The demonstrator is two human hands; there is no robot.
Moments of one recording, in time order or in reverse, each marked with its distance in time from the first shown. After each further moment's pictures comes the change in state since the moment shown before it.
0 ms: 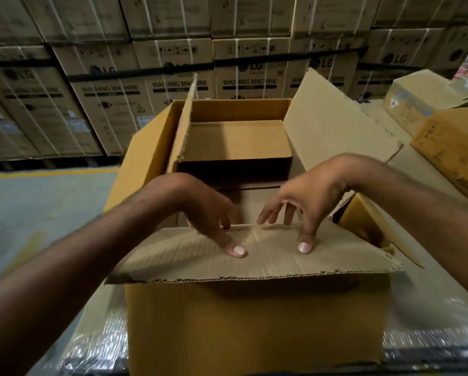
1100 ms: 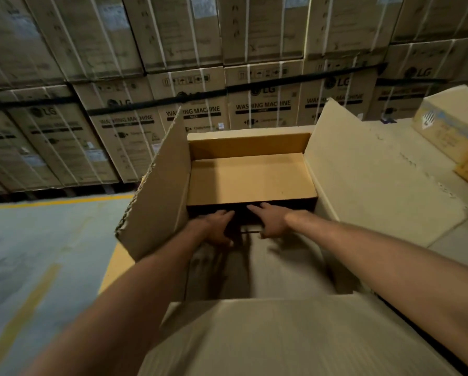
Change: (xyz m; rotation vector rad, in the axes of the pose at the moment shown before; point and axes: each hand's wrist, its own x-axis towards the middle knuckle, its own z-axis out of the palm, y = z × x) left_hand 0.185 -0.145 -0.070 0.088 0.387 -0.260; right_hand 0.218 0.090 -0.088 -0.072 0.525 0.267
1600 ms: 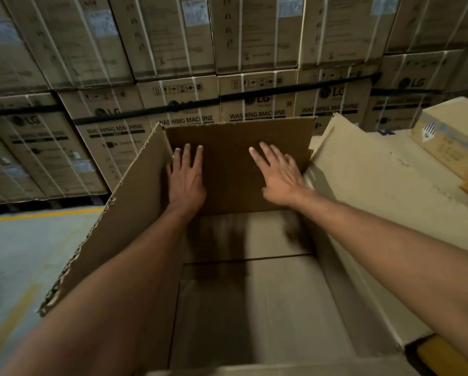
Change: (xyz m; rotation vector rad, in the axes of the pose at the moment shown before) left_hand 0.080 -0.056 -0.086 -0.105 0.854 -0.269; right_hand 0.066 0.059 -0.089 -0.080 0.669 0.058
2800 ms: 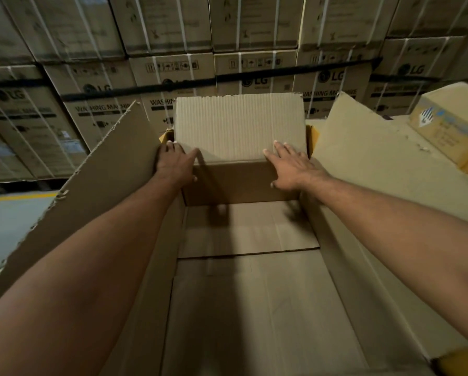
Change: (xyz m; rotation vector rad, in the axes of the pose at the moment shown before) left_hand 0.010 -0.024 0.015 0.323 -0.346 0.154; right_hand -0.014 0.025 0.027 -0.064 -0.243 0.119
